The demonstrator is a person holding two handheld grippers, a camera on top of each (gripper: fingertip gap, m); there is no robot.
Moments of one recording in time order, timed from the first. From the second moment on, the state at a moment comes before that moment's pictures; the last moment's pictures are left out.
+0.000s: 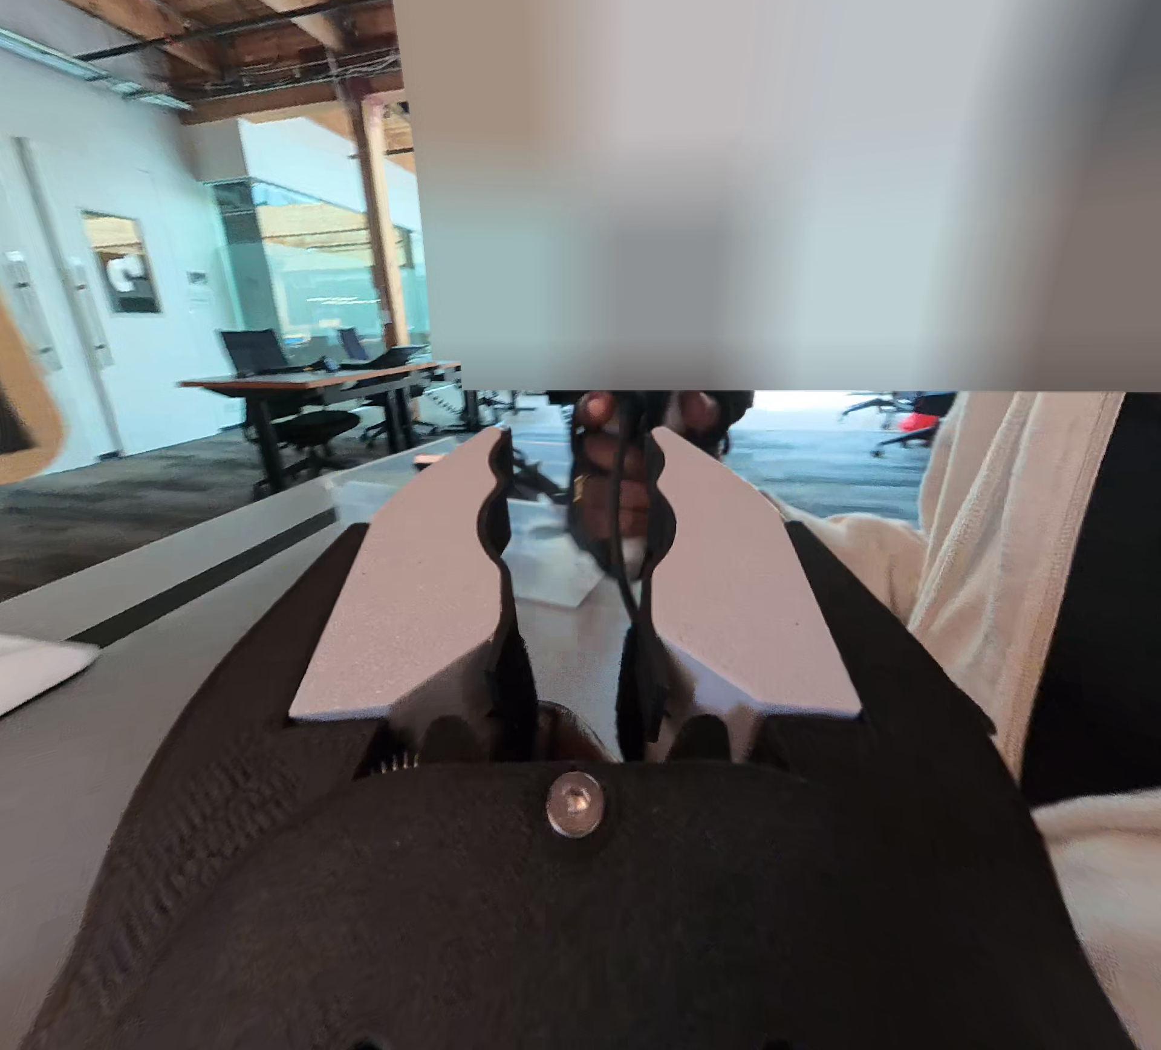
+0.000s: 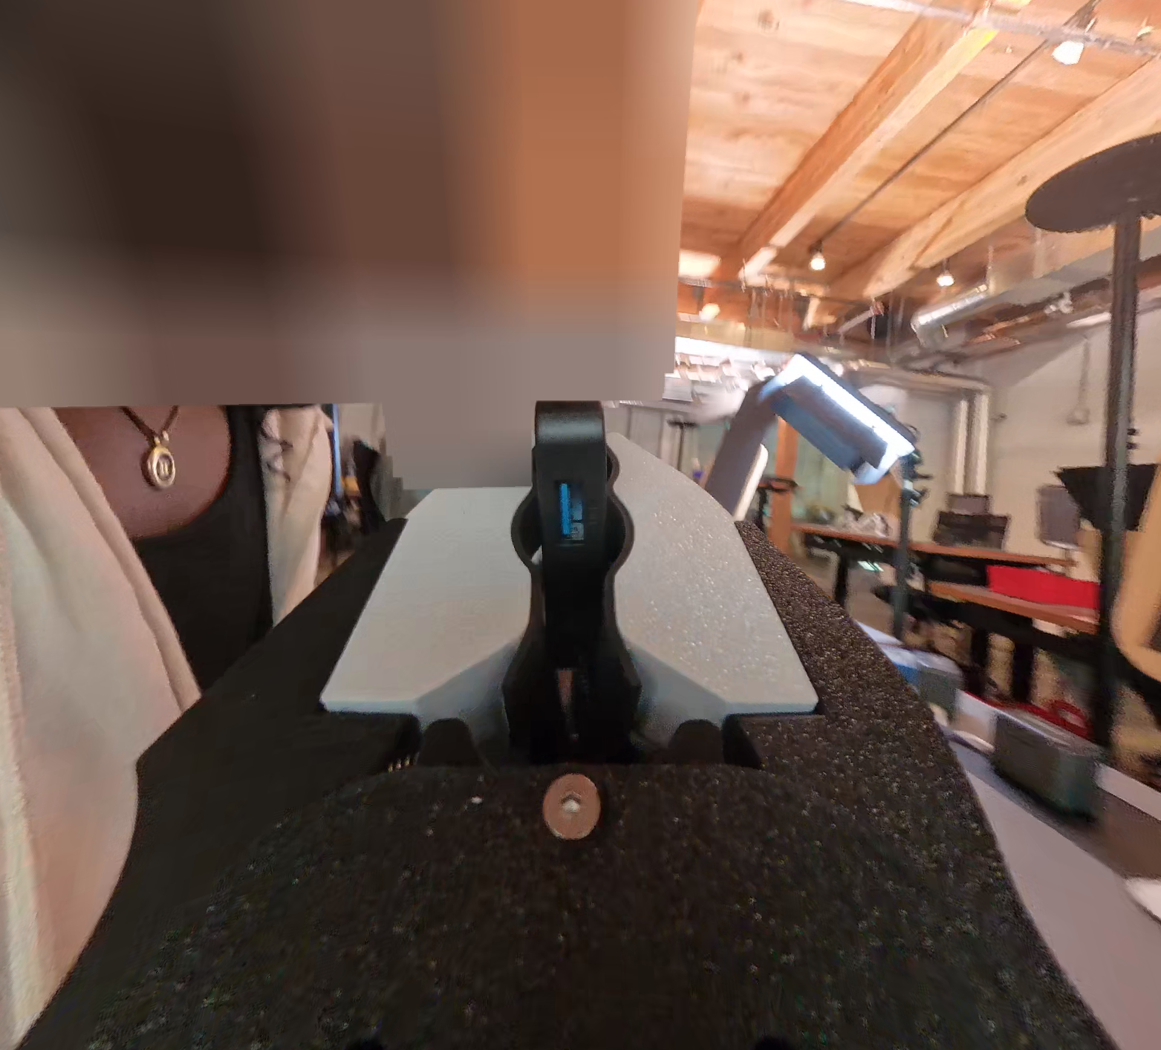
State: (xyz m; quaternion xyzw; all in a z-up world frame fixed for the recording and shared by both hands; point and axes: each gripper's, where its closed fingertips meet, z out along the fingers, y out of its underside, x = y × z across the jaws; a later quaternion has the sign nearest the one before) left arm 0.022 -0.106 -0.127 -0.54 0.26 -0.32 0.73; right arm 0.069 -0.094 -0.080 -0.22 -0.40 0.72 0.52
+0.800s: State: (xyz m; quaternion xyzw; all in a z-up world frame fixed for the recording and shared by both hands) left arm -0.266 -0.117 -0.312 -0.89 0.31 0.10 0.30; right arm 0.093 -0.045 -0.155 -0.31 -0.45 0.67 0.50
